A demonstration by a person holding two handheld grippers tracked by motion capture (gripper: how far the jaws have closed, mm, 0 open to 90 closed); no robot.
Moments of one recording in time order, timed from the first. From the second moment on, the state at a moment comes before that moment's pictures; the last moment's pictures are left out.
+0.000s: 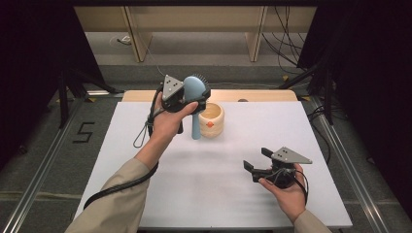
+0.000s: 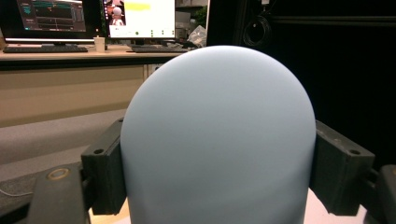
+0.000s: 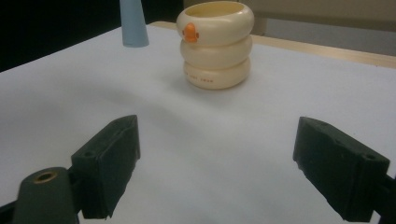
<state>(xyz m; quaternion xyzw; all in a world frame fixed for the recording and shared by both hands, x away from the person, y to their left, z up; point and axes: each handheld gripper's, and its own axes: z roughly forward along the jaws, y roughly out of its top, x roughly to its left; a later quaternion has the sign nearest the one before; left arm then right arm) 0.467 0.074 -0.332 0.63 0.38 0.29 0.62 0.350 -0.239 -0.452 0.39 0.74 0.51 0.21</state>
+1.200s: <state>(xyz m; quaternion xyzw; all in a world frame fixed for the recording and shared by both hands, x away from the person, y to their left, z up) 0.481 0.073 -0.322 0.62 0.38 0.29 0.62 0.347 -0.243 -0.453 0.39 0.73 0.51 0.21</state>
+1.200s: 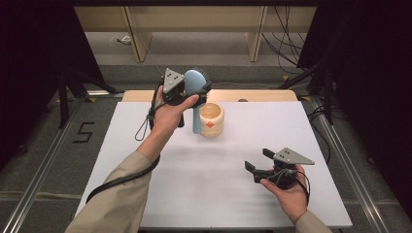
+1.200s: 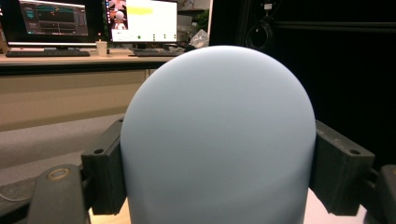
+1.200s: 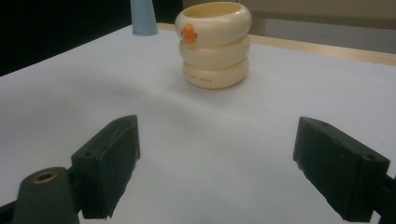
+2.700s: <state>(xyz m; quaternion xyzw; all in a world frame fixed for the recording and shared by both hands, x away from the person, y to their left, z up) 0.494 0.066 -0.310 0.62 0.37 0.29 0.63 0.348 -0.243 -0.454 0.39 0.73 0.51 0.21</state>
